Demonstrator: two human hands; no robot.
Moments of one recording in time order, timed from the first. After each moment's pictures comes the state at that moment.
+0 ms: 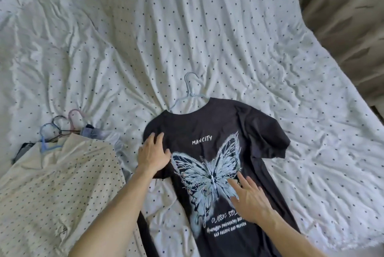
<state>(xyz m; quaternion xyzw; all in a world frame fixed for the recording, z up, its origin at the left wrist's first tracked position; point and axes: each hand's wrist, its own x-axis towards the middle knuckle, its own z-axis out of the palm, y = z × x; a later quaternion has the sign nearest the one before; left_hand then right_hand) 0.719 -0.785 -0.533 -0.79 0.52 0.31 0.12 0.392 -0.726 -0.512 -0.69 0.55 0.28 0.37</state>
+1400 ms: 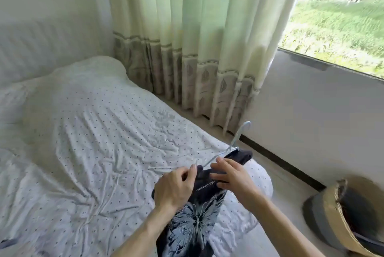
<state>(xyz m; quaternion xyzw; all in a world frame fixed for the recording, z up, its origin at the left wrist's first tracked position) 0.344 -0.661 -0.194 -0.58 0.74 0.26 -0.21 0.164 -0.618 -0.161 -0.29 0.66 -0.44 0.54</state>
